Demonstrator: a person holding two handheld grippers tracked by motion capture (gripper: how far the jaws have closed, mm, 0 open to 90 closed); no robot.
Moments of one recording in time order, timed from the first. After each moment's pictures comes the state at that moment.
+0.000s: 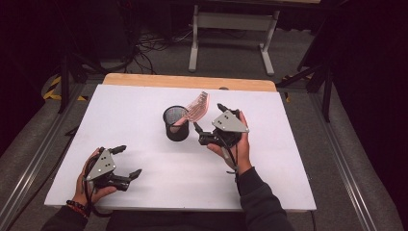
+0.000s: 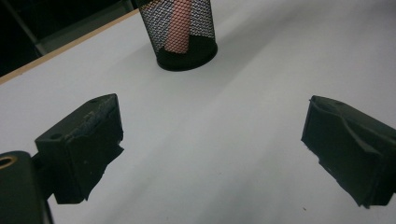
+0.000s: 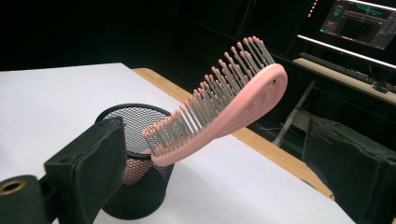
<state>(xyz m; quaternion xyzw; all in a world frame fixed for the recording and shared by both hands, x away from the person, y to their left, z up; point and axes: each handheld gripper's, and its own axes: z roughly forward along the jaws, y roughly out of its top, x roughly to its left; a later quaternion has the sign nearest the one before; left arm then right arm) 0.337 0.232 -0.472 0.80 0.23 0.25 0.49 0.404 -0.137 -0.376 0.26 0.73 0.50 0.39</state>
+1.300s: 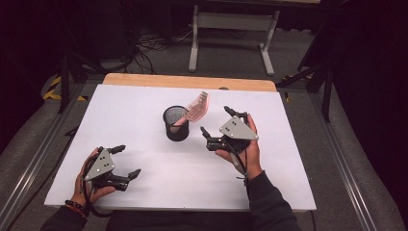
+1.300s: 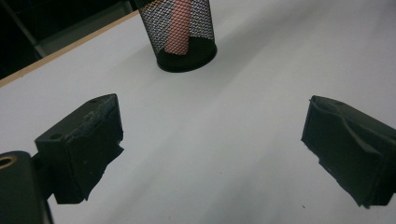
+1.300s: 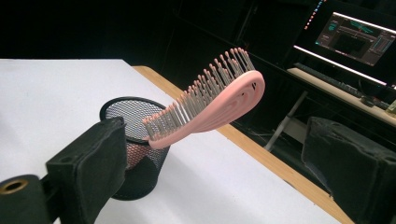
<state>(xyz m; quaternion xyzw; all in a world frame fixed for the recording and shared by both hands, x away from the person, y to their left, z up) 0.336 0.234 -0.469 0.80 0.22 0.25 0.49 0.383 -0.155 -0.367 0.23 0.73 0.49 0.42</state>
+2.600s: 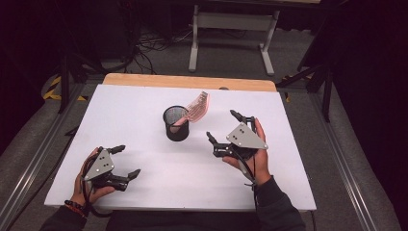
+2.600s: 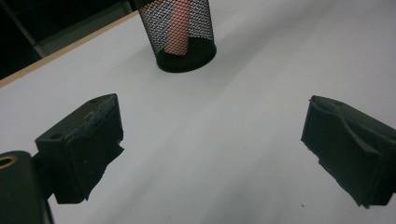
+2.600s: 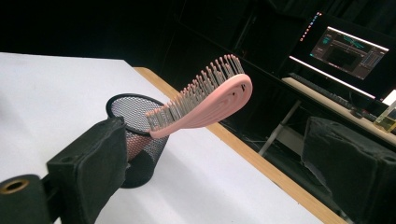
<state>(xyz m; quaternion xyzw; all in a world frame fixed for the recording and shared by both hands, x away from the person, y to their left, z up) 0.336 0.234 -0.469 0.80 0.22 0.25 0.50 0.361 -0.171 -0.362 0.21 0.73 0.48 0.43</state>
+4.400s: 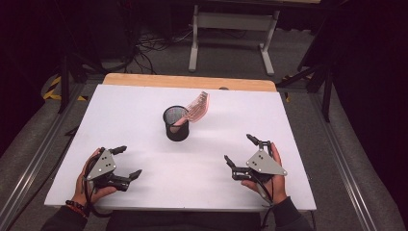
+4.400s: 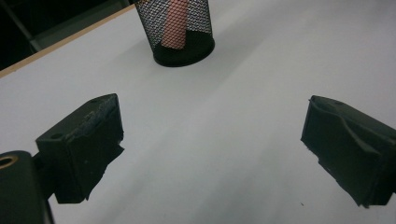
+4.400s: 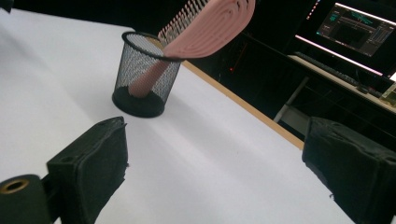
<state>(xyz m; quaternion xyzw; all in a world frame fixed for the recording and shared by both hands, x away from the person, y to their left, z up) 0.337 0.232 -0.472 0.81 0.23 0.25 0.49 0.326 -0.226 -0.418 0.21 0.75 0.47 0.42</state>
